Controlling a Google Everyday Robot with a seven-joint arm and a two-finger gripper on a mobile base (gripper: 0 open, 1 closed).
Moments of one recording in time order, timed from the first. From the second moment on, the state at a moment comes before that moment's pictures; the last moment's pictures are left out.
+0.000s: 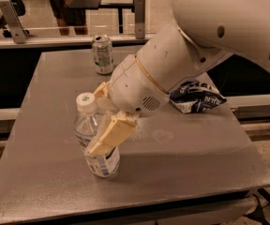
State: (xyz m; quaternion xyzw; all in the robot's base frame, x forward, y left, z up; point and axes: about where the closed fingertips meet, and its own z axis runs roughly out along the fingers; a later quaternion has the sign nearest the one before) arm 0.377 0.070 0.936 -0.74 0.54 0.29 0.27
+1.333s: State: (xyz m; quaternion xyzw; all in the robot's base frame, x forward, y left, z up) arm 0.442 0.069 0.939 -0.83 0.53 0.10 0.15
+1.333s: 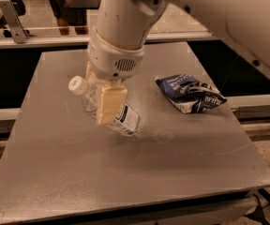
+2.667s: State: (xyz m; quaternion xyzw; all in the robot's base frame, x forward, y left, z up) arm 0.443 0.071 0.889 -0.89 0.45 0.02 0.03
